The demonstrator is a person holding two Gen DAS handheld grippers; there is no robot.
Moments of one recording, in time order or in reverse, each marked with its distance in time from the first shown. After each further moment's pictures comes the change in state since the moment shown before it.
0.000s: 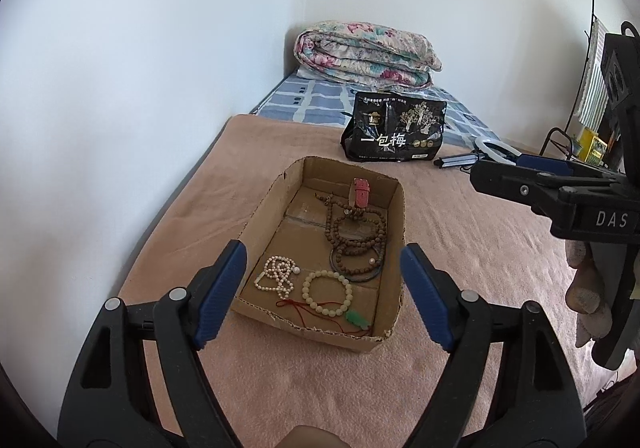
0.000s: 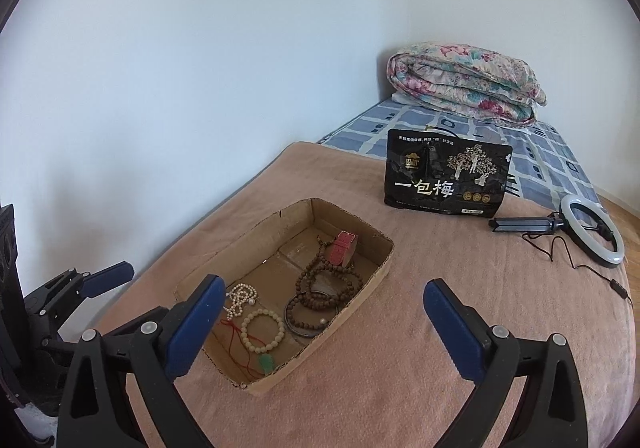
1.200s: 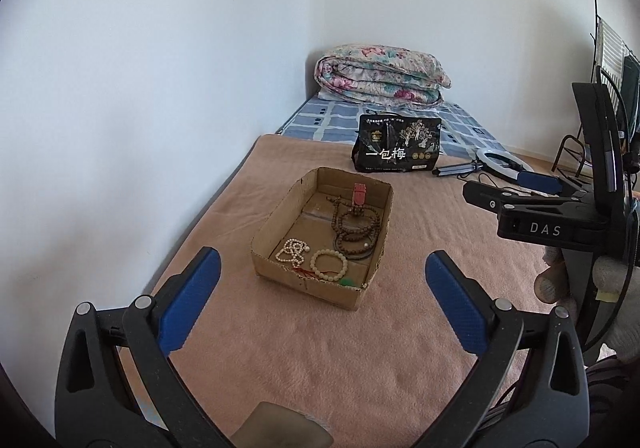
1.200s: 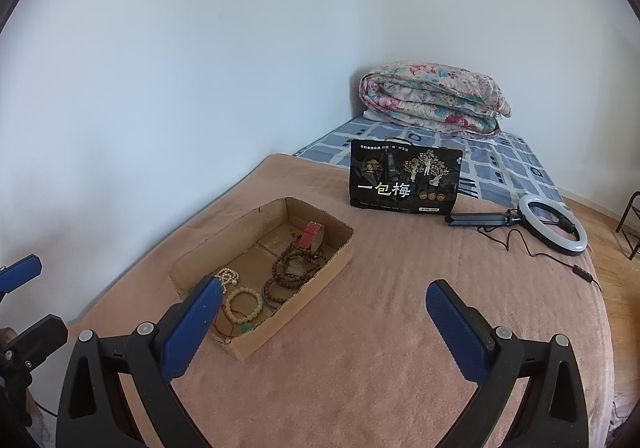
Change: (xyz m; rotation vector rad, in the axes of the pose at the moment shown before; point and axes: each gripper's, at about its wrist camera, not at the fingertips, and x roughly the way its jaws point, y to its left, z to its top) left arm -0.105 -0.034 -0.023 -0.005 -0.063 0.100; right arm -0.059 -0.007 -0.037 -0.007 -0.056 -0.087
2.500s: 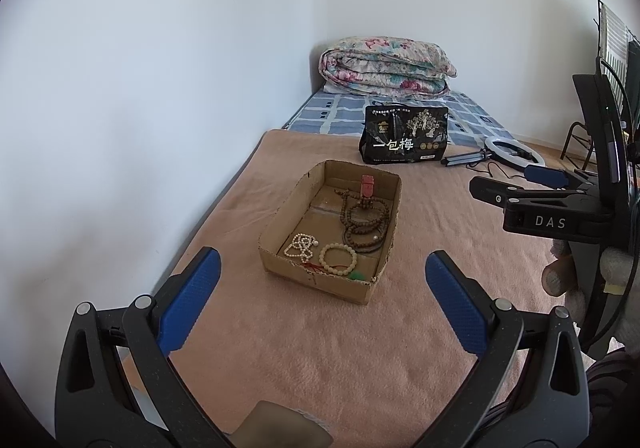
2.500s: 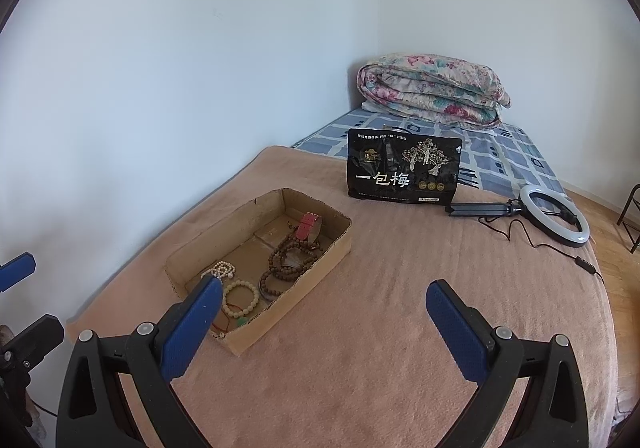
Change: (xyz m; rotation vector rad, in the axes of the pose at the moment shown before) left arm 0.010 0.002 0.002 0.030 0.022 0.034; right arm 0.008 -0.007 -0.007 0.018 0.020 0.004
